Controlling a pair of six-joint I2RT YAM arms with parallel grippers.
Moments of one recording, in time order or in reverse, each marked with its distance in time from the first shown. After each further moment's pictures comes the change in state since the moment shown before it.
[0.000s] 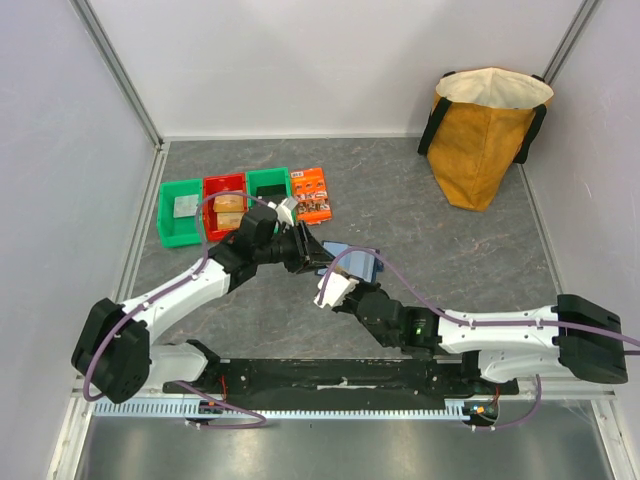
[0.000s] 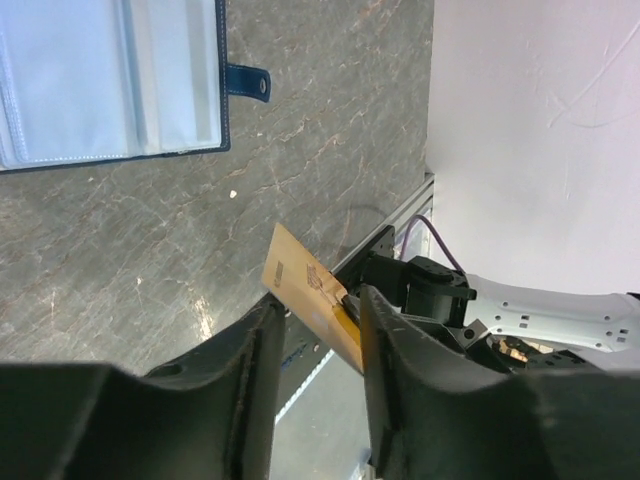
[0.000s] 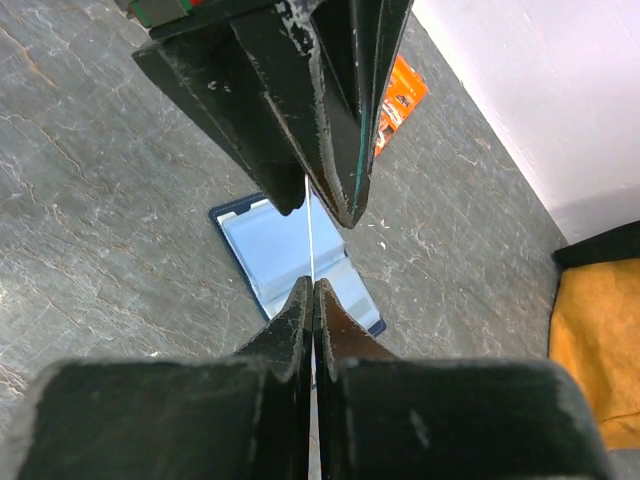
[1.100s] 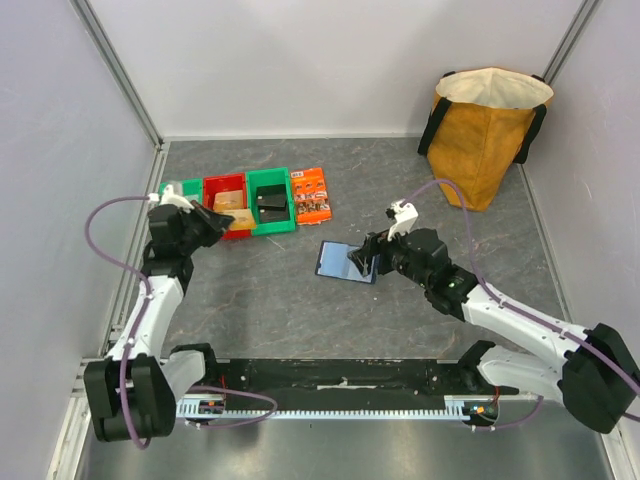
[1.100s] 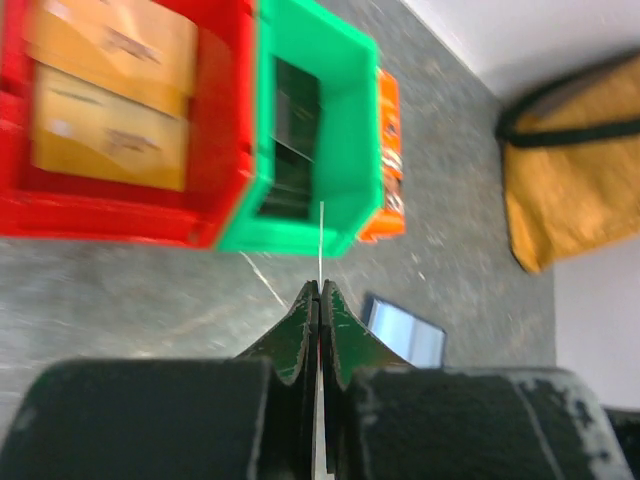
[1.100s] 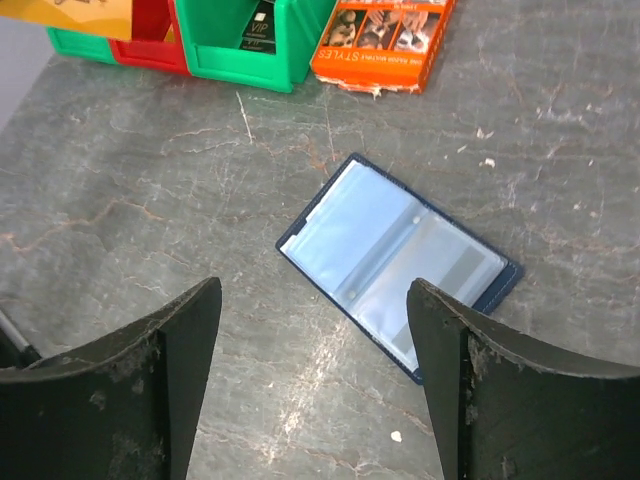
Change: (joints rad) left arm 0.640 -0.245 -0.158 0.074 -0.142 0.304; right arm -0.575 -0.114 0.025 -0.170 -0.649 0.722
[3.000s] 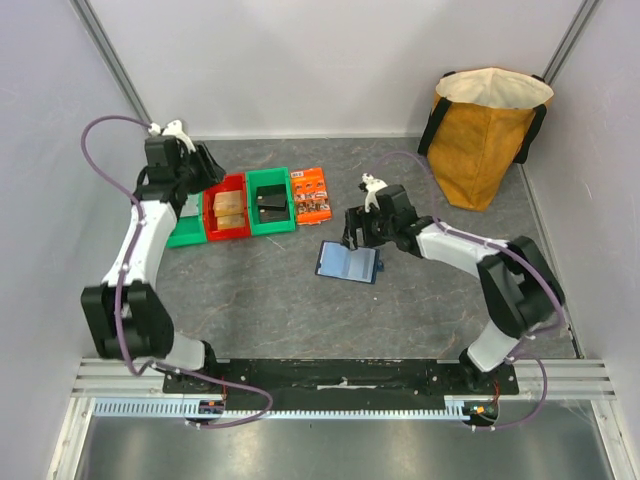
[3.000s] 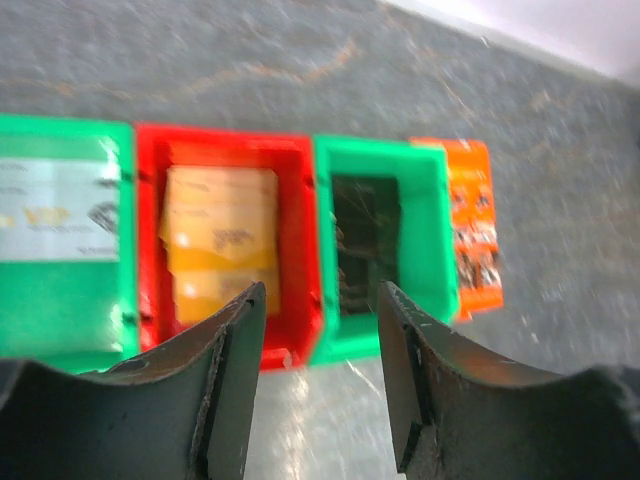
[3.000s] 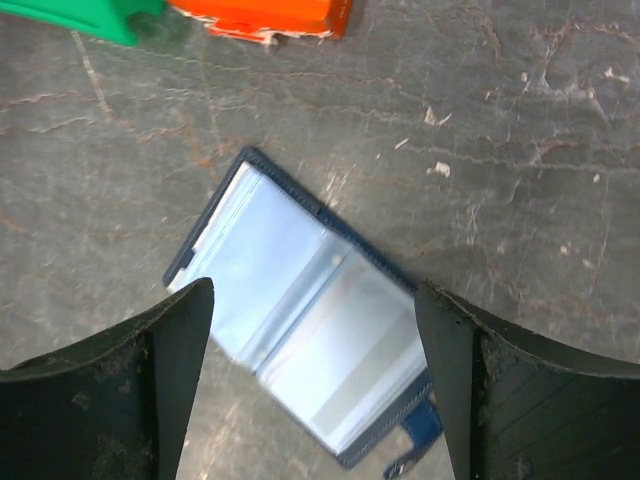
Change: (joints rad) left arm 0.051 0.506 0.686 -0.330 -0.158 0.374; right arm -0.222 0.542 0.357 -0.187 -0.239 -0.045
